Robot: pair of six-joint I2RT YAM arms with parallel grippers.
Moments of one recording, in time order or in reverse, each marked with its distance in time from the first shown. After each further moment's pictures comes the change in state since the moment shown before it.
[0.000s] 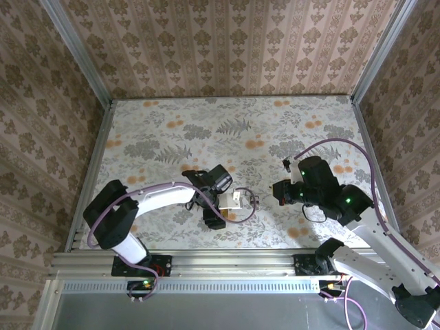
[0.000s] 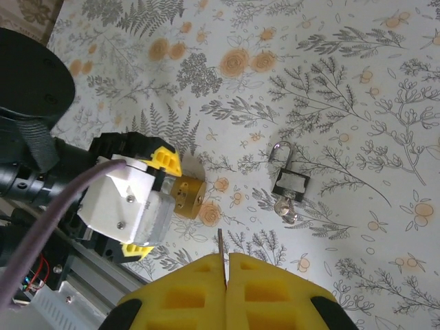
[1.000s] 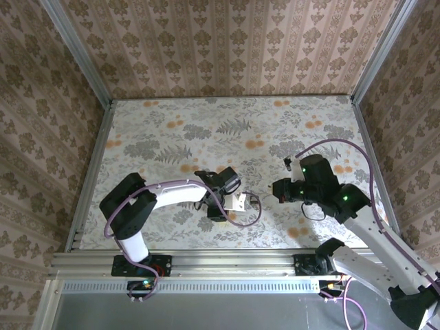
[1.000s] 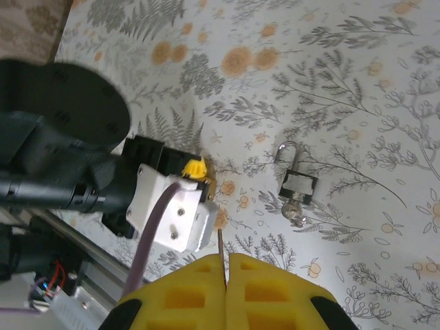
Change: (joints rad) left arm -0.043 0.129 0.060 0.035 -0.171 0.071; right arm -0.130 0.014 -0.047 0.051 -0.118 0.017
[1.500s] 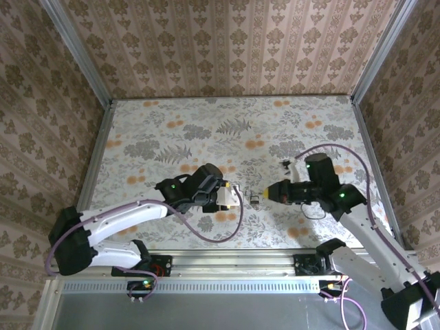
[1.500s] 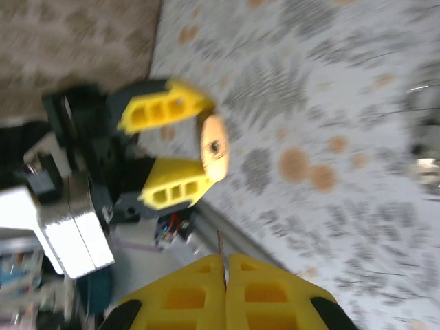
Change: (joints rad) left arm -0.051 -0.481 -0.101 0.154 -0.050 0.066; right arm -0.032 0.034 -0.089 0.156 -0.448 0.112
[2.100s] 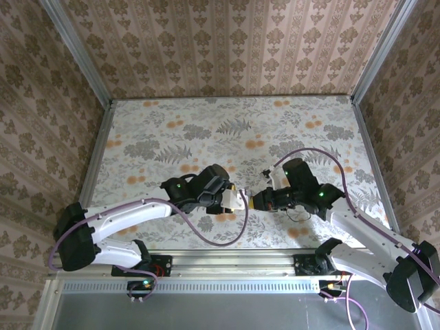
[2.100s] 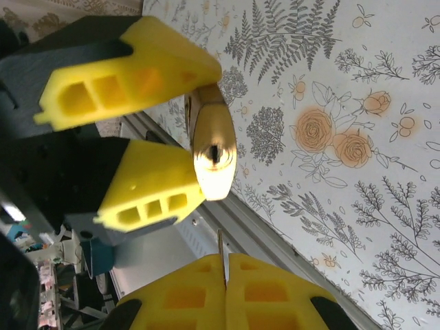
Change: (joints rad) left arm -0.054 0.049 0.044 -0.028 0.021 0.024; right arm 0.136 0.124 -0.079 0.152 0.023 0.060
